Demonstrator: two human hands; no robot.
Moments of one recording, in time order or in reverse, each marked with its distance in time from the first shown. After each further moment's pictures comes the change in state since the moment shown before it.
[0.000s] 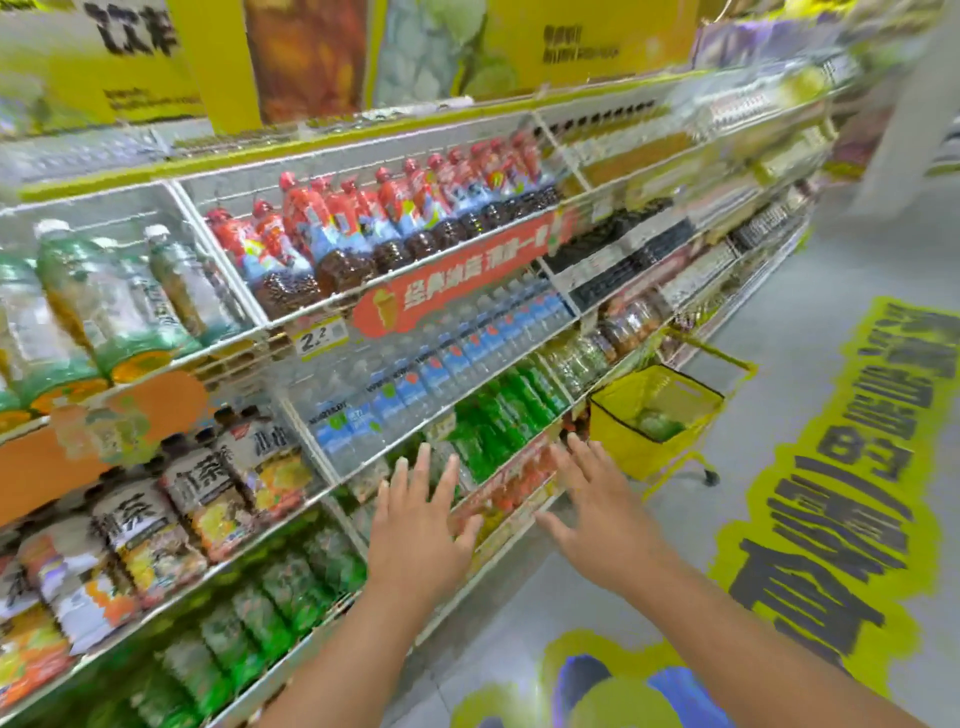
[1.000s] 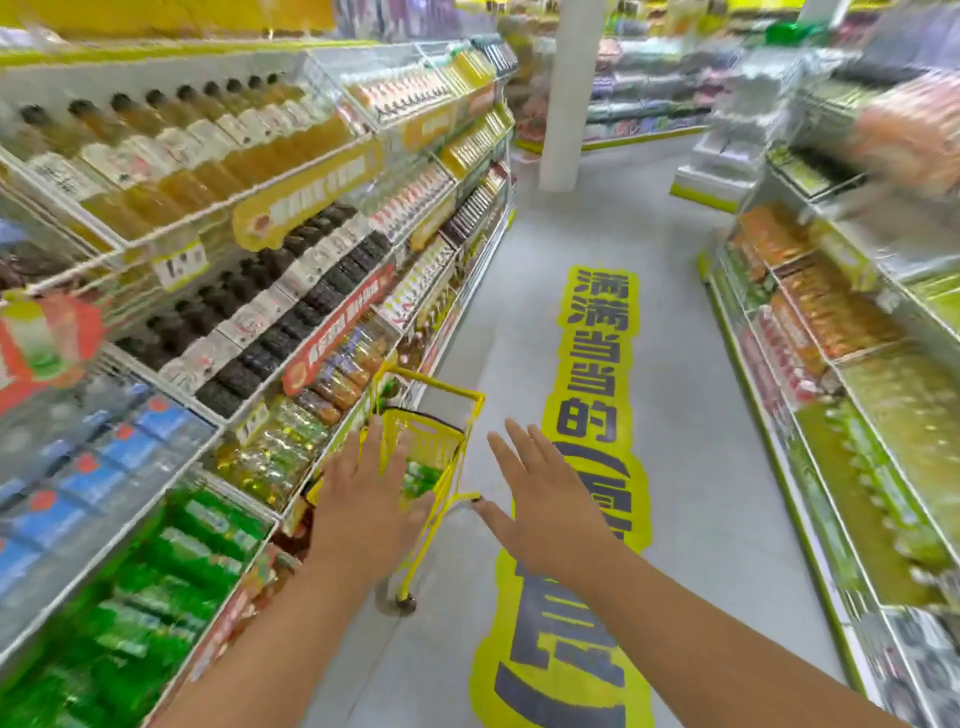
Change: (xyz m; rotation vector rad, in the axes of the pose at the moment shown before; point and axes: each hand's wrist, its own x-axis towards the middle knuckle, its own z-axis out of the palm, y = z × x) left_hand 0.406 0.441 0.111 -0.097 -0.021 0.548; right_hand 0.156 0.469 -0.105 -0.193 0.007 0.418
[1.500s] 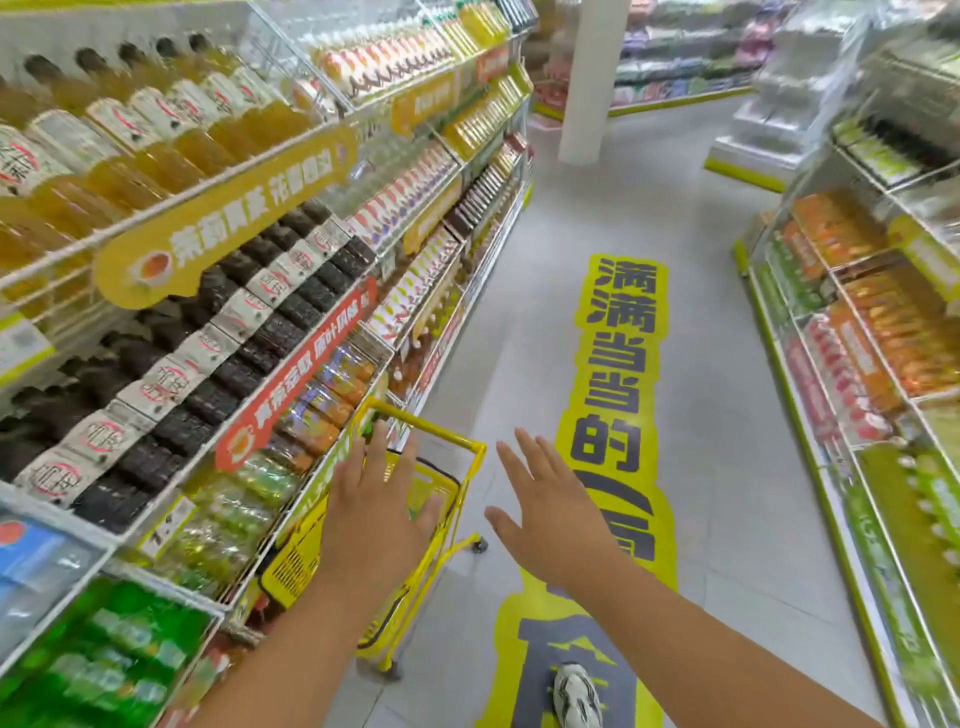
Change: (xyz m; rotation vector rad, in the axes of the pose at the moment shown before) left_hand 0.257 0.008 0.087 -0.038 -0.044 -0.081; right_hand 0.237 0.134 0.044 0.069 -0.124 0.036
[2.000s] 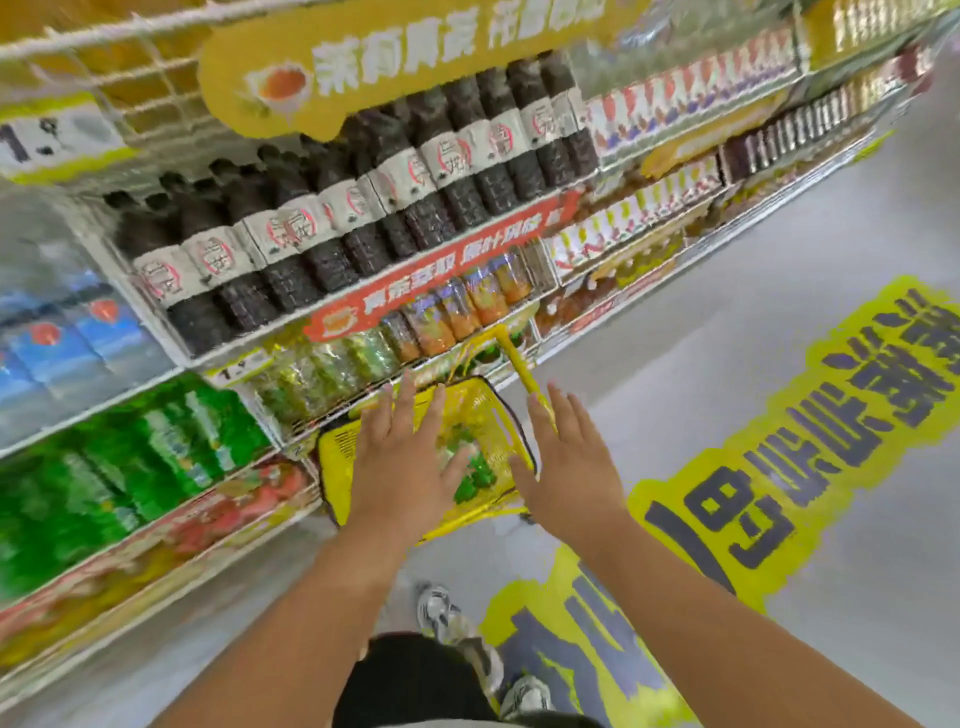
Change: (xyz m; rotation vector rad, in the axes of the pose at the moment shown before) left_hand 0.107 -0.019 0.090 -0.076 -0.003 -0.634; right_hand 0.239 0.035 0.080 0.005 -0.227 -0.452
